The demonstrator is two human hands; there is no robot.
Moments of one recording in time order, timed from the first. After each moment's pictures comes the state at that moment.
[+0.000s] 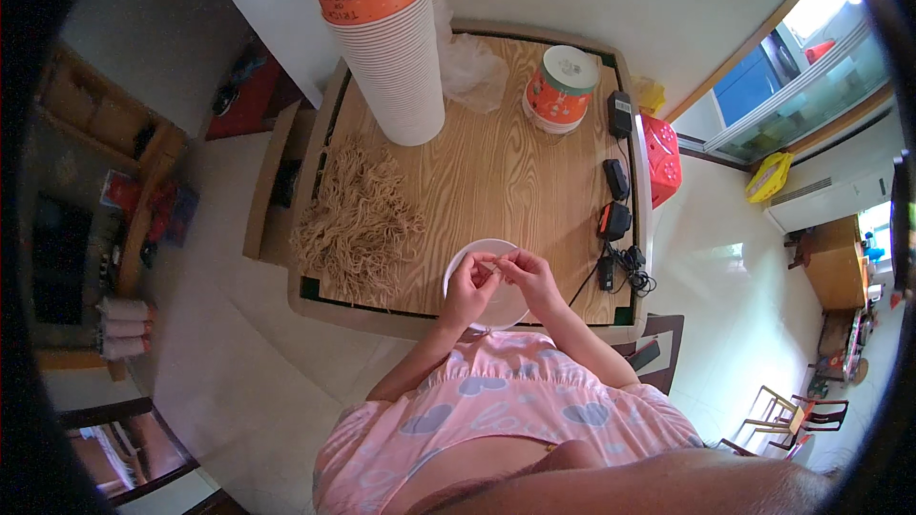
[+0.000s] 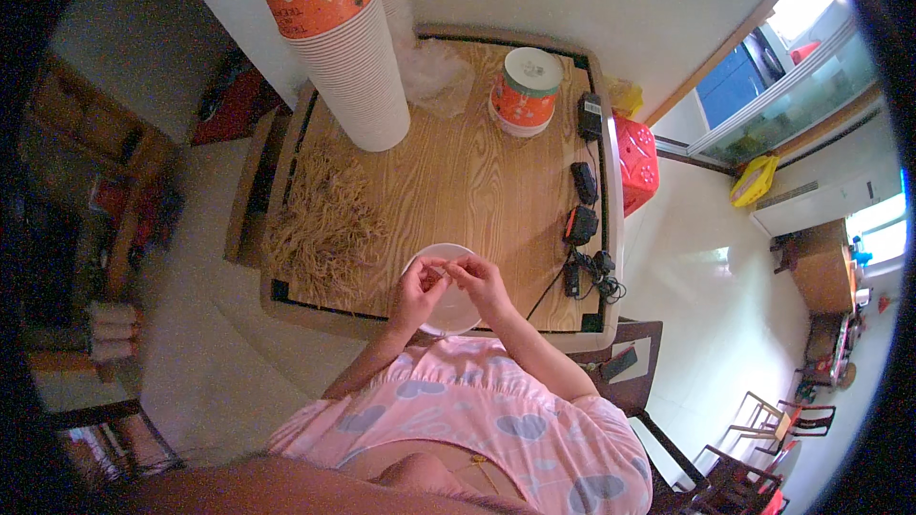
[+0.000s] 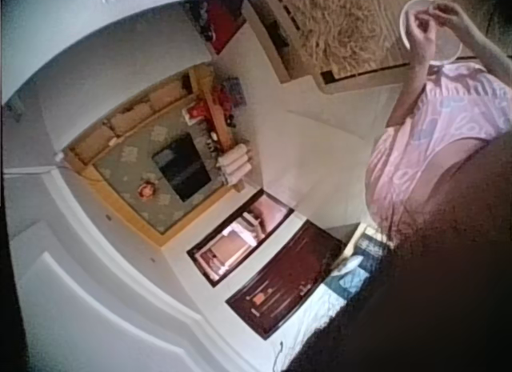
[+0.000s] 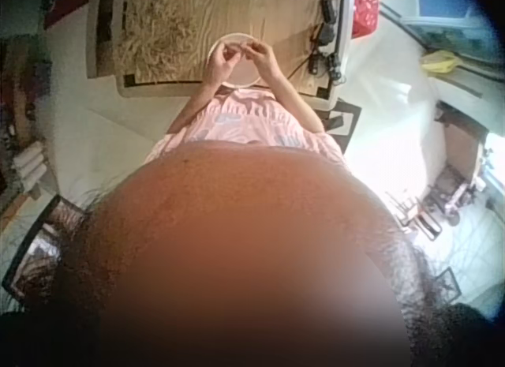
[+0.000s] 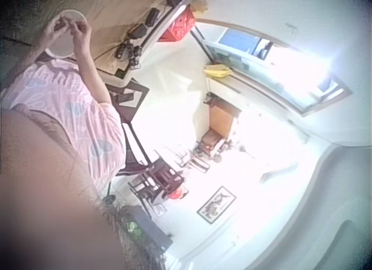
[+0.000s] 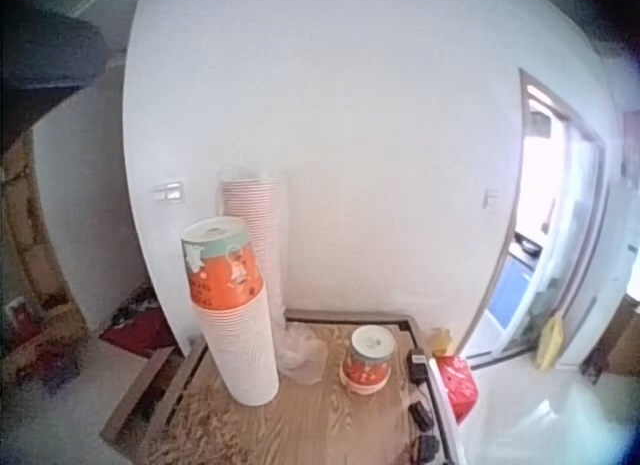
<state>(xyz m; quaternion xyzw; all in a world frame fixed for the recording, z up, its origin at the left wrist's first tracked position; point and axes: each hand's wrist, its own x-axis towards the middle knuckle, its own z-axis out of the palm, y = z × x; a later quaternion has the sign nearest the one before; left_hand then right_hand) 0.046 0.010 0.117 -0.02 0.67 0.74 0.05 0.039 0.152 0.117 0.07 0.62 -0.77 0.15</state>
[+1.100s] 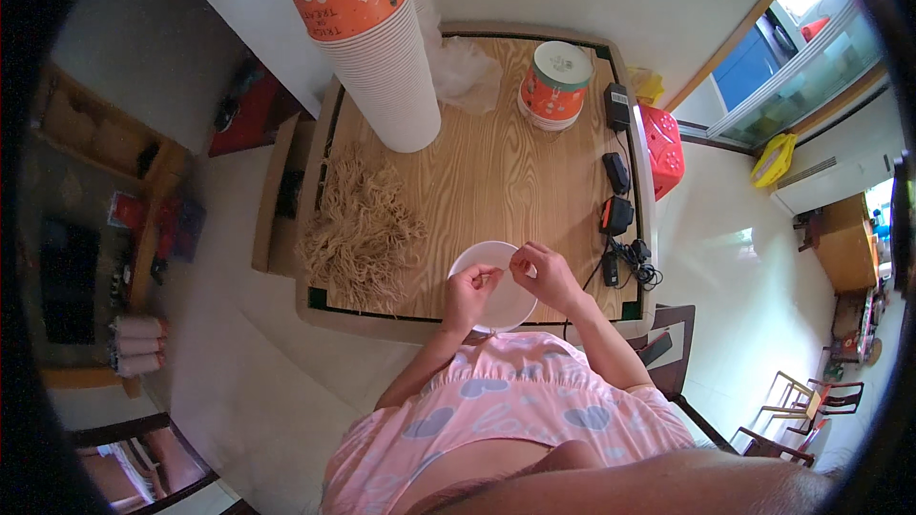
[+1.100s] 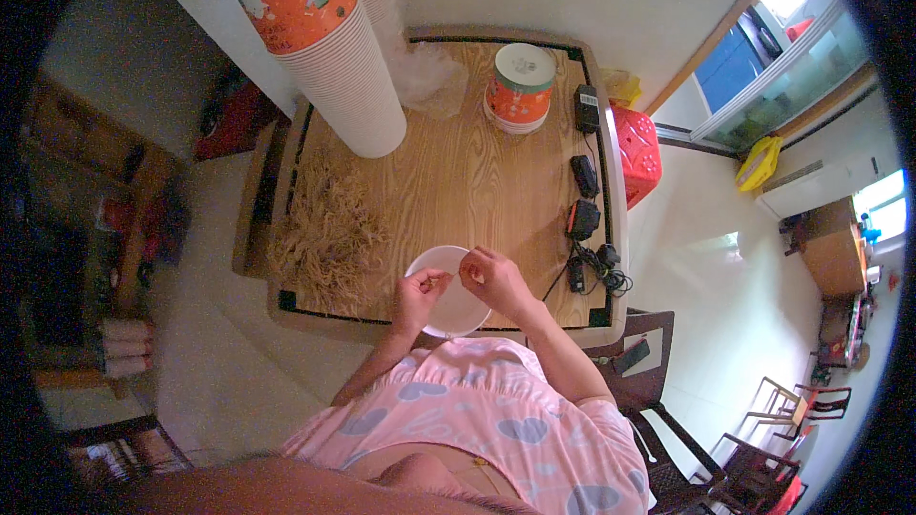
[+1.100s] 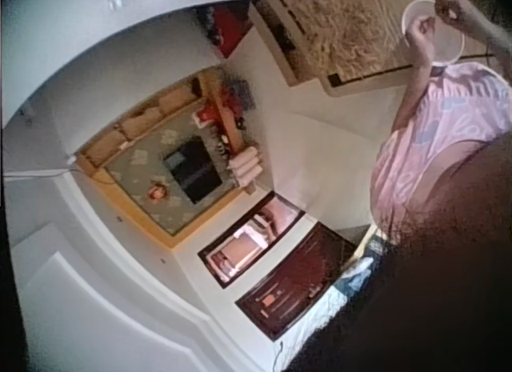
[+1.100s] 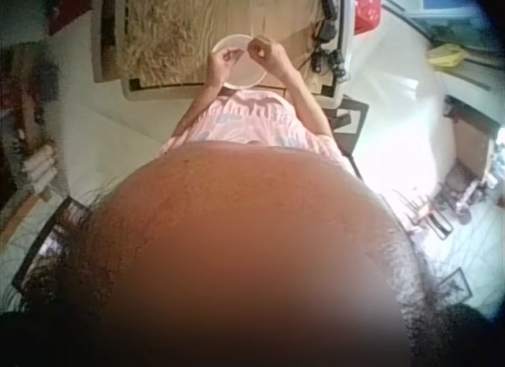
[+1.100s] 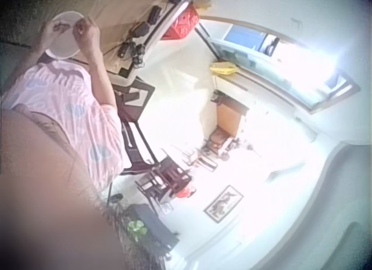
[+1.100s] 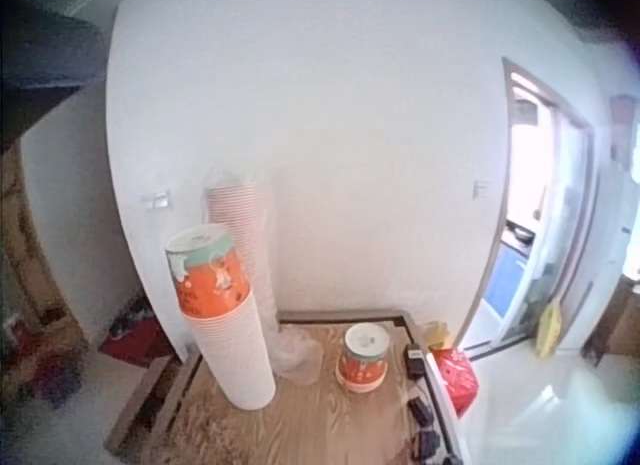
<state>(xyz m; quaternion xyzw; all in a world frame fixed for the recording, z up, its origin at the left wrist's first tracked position) 0.046 0.010 0.114 -0.03 0.73 0.68 0.09 0.027 0.181 0.158 -0.15 0.86 -0.48 0.03</state>
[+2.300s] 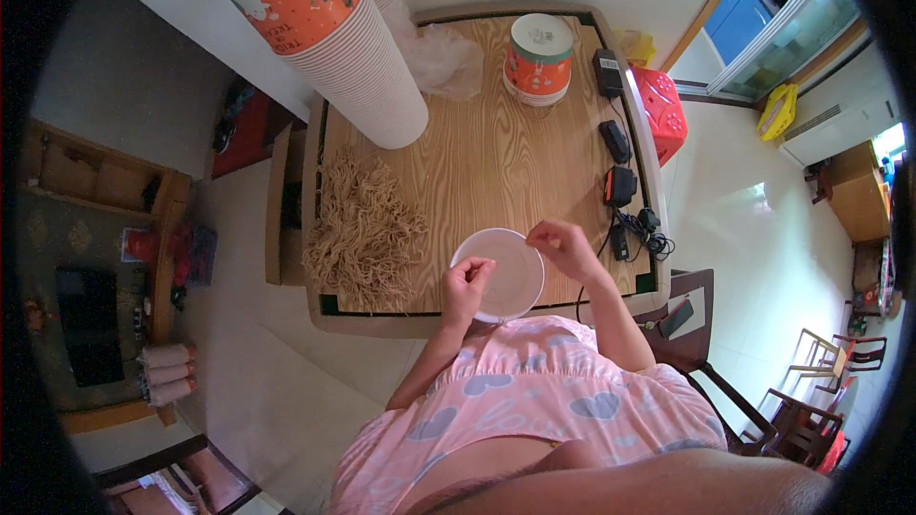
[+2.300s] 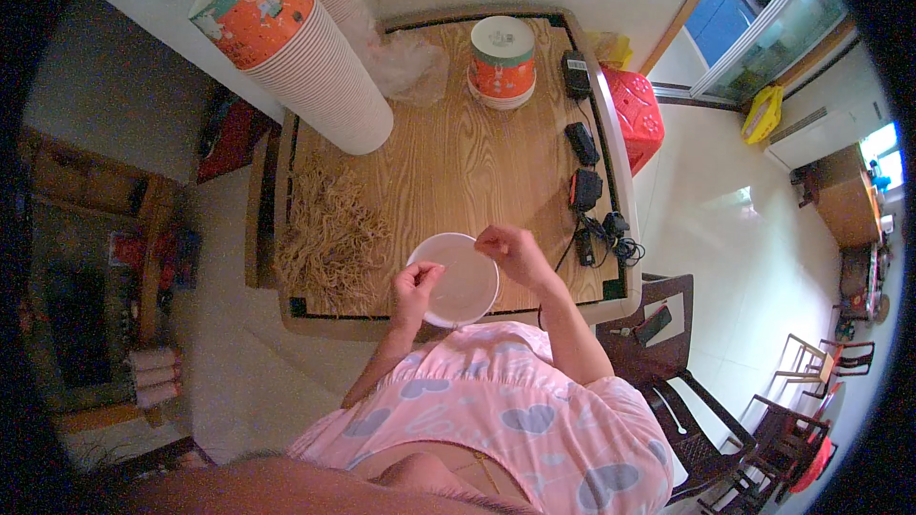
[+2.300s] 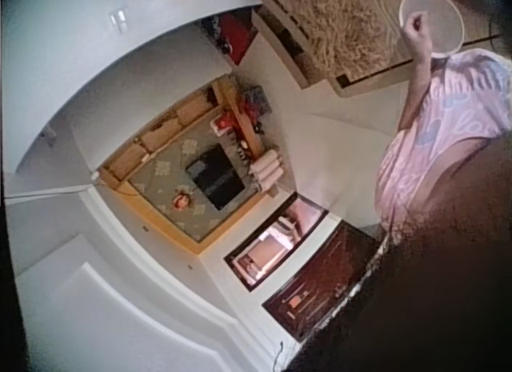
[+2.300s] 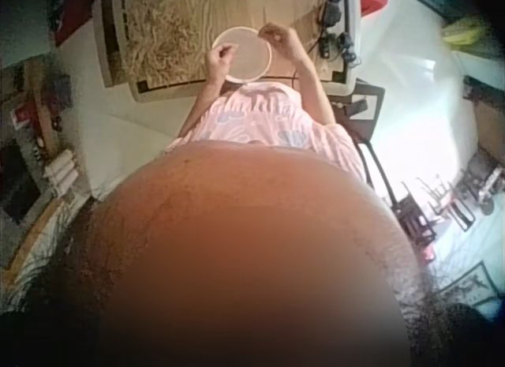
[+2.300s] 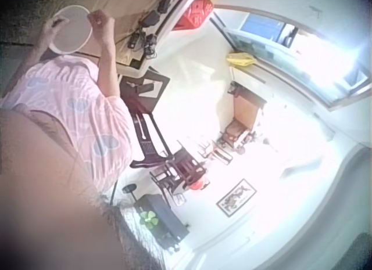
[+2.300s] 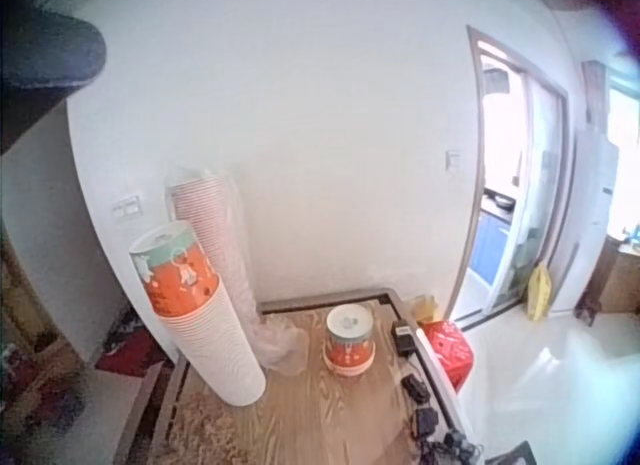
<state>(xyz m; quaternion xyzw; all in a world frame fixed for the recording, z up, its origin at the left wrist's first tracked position) 0.047 0.004 0.102 -0.05 0.70 0.70 0.09 0.023 0.210 0.135 -0.05 0.80 -0.59 0.06</state>
